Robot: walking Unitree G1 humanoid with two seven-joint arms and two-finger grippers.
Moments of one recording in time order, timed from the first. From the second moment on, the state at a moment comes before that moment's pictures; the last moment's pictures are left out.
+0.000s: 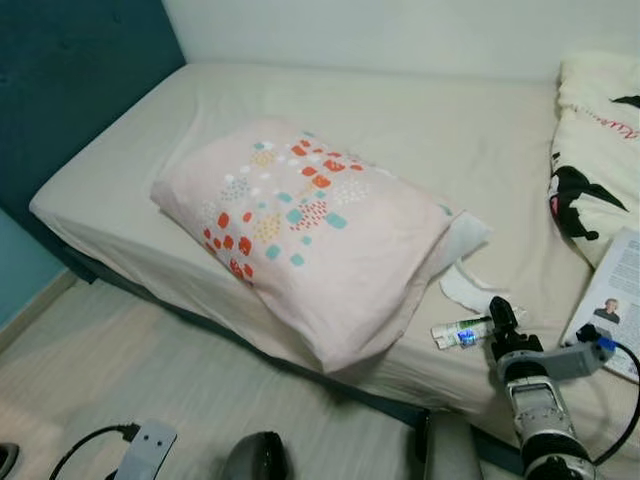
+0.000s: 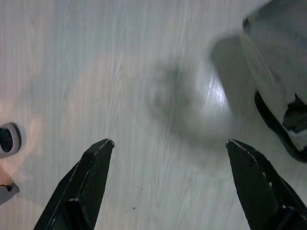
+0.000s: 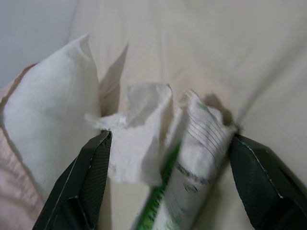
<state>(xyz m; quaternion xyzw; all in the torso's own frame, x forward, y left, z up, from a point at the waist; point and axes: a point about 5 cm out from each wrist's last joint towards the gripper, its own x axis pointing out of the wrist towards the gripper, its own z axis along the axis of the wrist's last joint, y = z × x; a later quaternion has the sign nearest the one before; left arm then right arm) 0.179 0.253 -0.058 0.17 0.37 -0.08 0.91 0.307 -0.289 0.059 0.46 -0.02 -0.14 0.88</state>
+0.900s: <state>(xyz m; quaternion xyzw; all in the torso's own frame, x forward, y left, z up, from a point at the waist) 0.161 0.246 -0.064 0.18 0.38 -0.12 0.90 0.324 -0.282 0.080 0.49 0.00 -0.03 0.87</state>
